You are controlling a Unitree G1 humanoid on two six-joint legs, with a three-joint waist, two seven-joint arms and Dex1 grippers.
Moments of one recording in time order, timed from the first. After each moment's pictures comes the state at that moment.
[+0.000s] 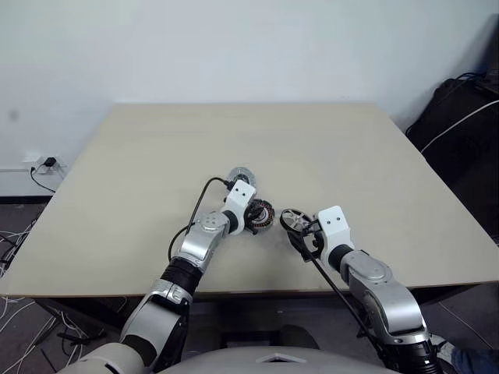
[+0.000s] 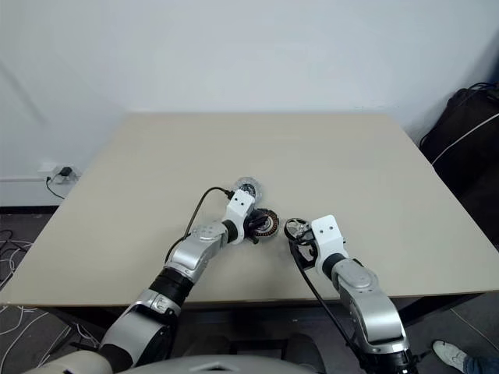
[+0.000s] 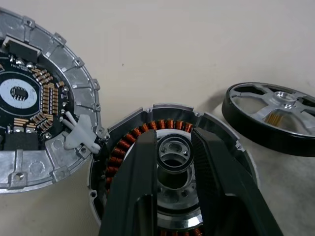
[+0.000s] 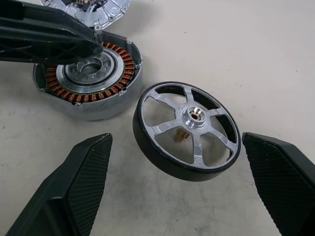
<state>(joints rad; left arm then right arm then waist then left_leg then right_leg) -0.47 0.00 -0.26 0.54 -0.04 0.28 -0.44 0.10 -0.31 0.07 -0.39 0.13 0.72 0.27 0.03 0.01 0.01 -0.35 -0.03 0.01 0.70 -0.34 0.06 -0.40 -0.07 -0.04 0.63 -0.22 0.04</state>
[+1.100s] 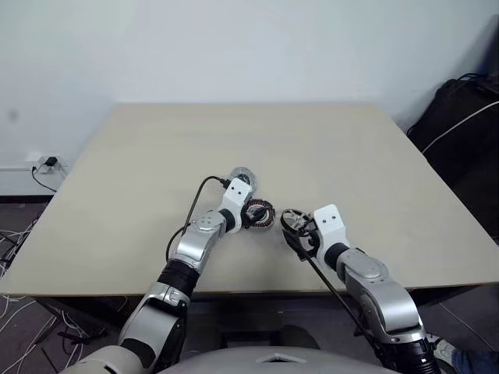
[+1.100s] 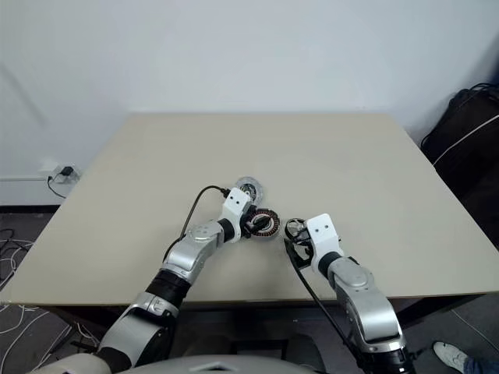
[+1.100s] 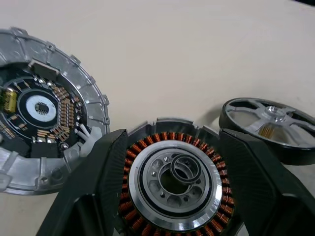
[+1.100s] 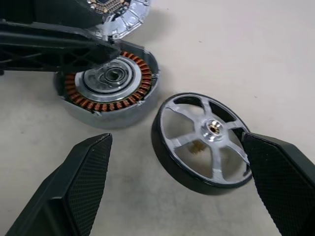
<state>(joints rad) -0.41 0.01 -0.22 0.43 -0.04 0.26 -0.48 0.09 -0.30 0.10 -0.39 0.13 0.72 0.28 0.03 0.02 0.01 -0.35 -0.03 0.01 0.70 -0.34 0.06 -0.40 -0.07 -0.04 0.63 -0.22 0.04</state>
